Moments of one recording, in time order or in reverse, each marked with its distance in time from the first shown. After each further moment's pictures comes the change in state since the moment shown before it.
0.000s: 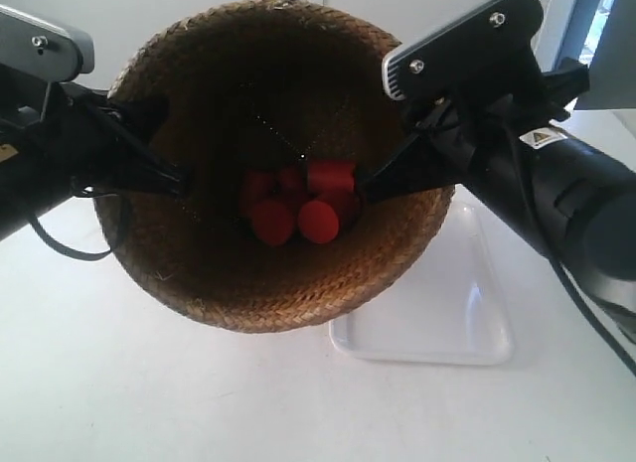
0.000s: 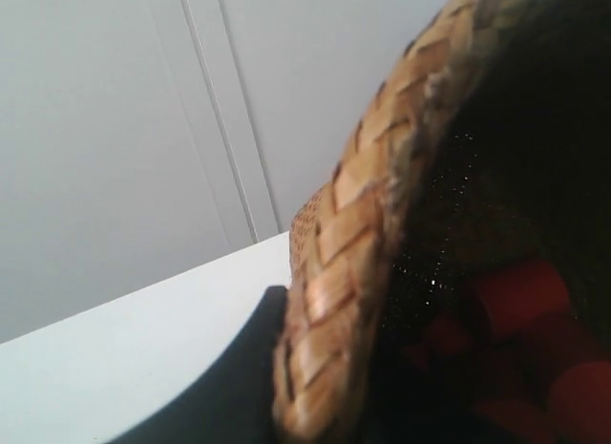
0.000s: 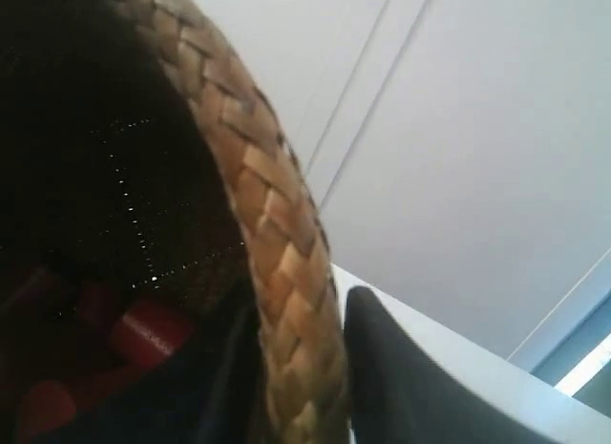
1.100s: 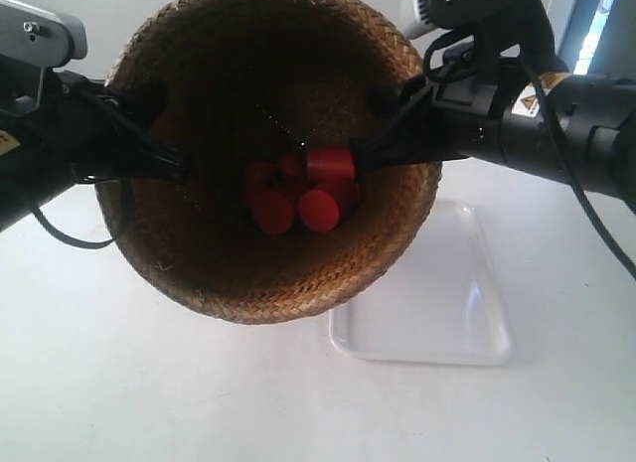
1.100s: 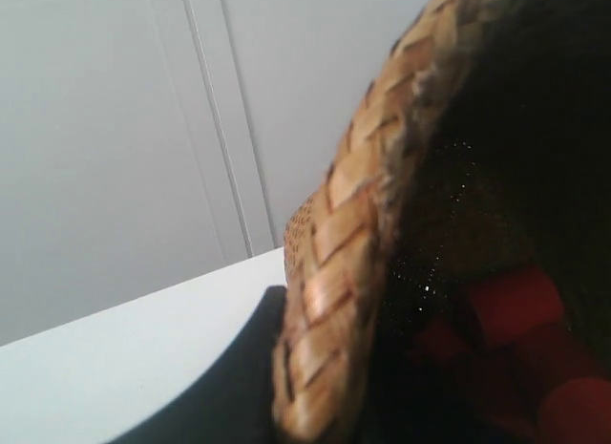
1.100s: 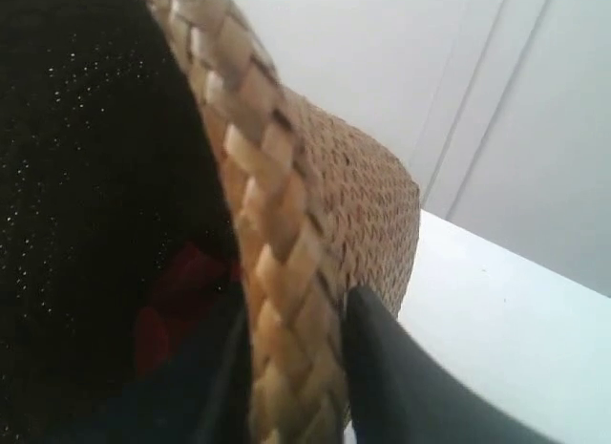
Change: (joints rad) left arm 0.018 0.019 -0.014 0.053 -0.020 -0.094; right arm -0.209 -0.003 -0.128 -0.748 0.498 0.861
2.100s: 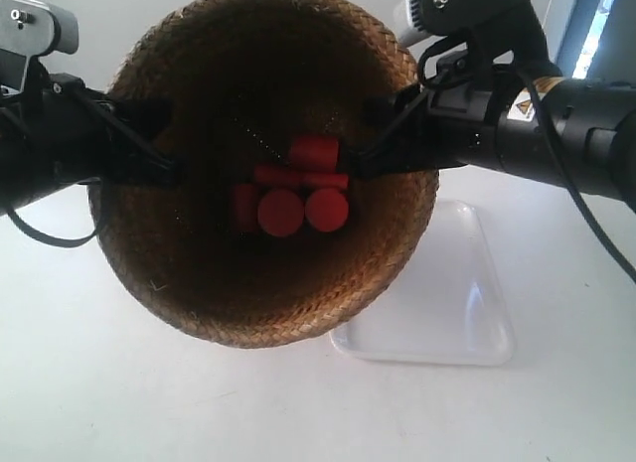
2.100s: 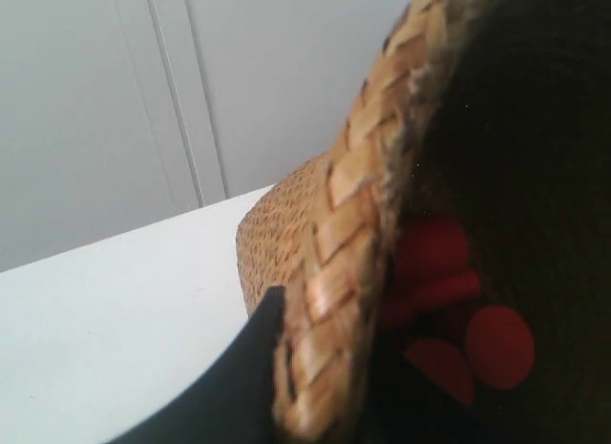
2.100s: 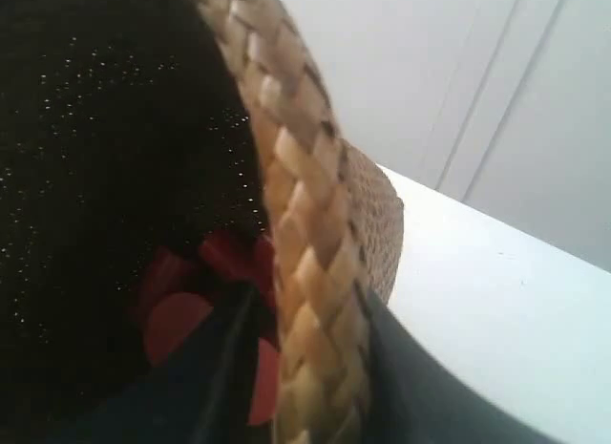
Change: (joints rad) left arm 0.006 -0.072 -0.029 -0.021 0.224 -0.017; right arm 0.010 0.000 -0.007 -0.002 0.048 0.009
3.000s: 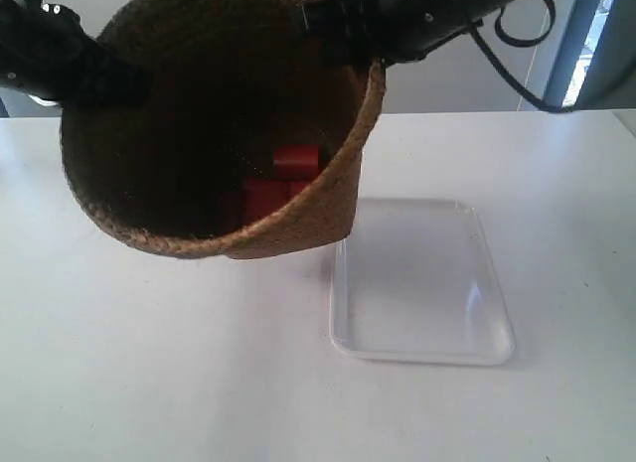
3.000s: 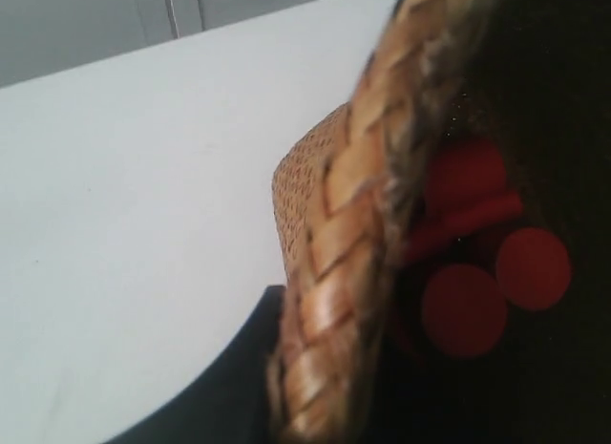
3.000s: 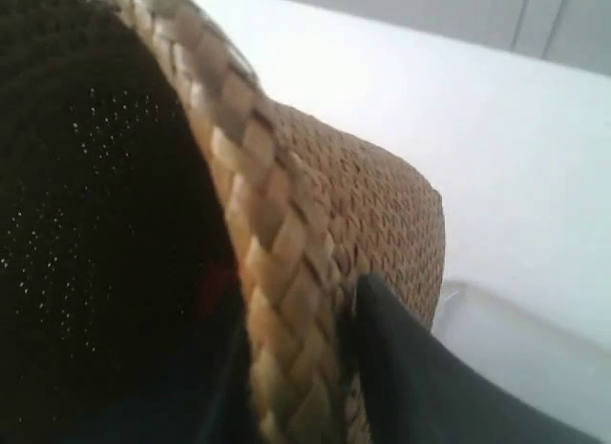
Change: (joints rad) left arm 0.335 0.259 -0.506 0.023 0.792 -0.010; right arm -0.091 0.324 -0.634 0.054 0.639 0.187
